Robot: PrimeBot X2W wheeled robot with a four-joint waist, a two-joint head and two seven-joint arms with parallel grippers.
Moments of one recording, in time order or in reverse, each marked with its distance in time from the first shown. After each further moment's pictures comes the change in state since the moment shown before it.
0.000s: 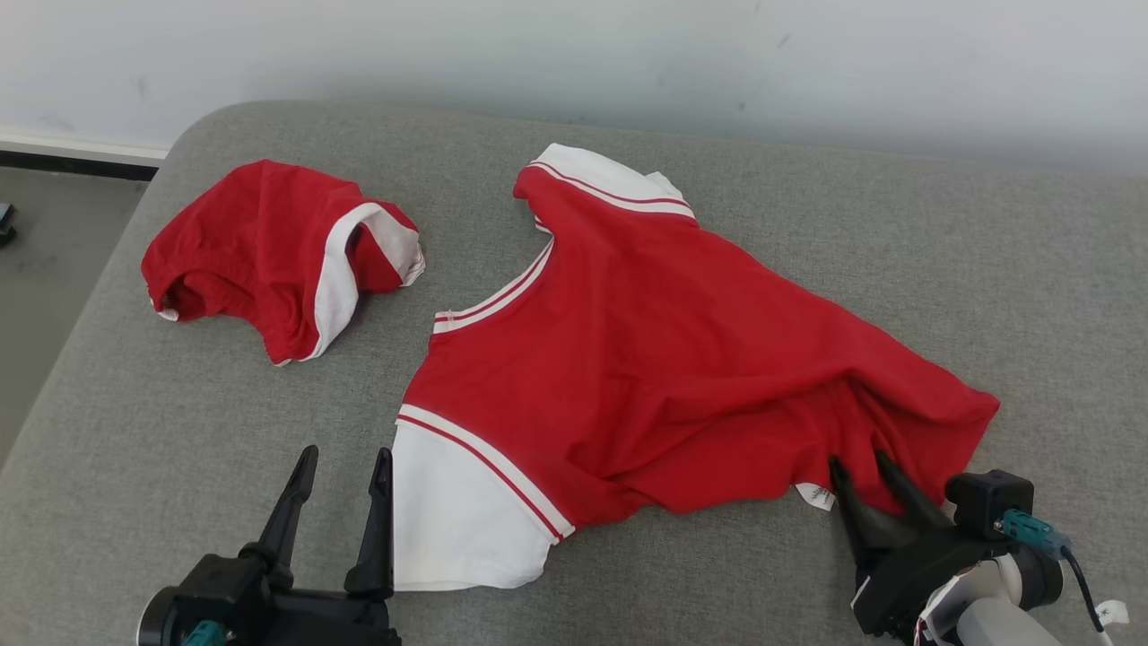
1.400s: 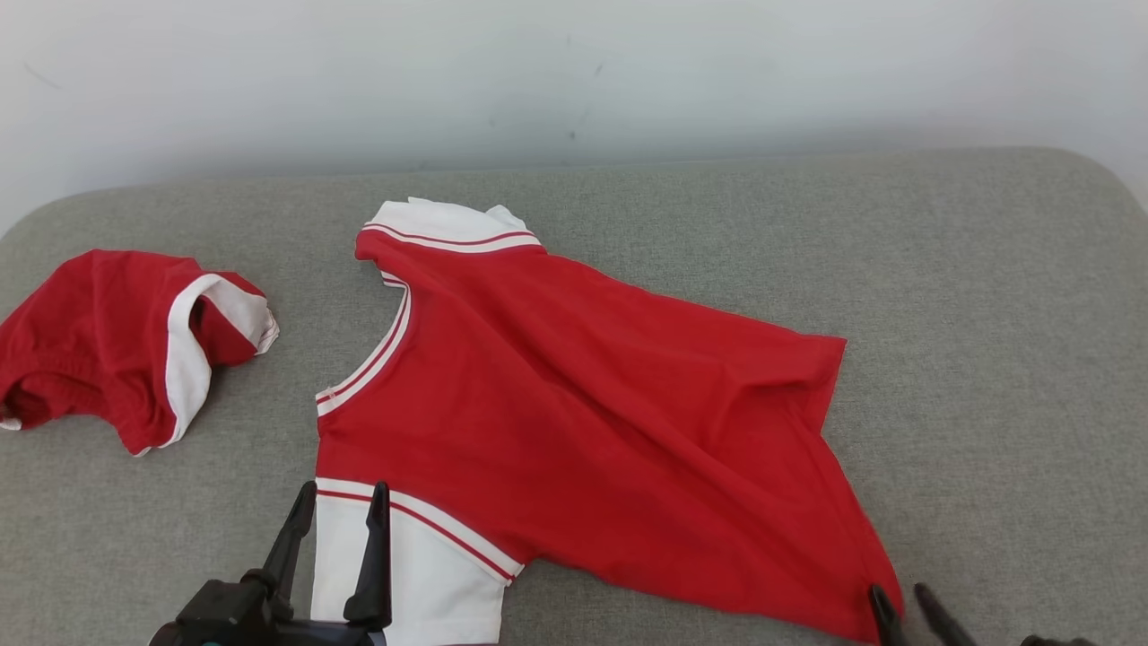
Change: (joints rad) left arm 0.036 -0.001 0.002 0.040 -0.019 0.012 0.000; right arm 0.509 0.006 -0.178 -0.509 0.037 0.000 0.061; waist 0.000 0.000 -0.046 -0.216
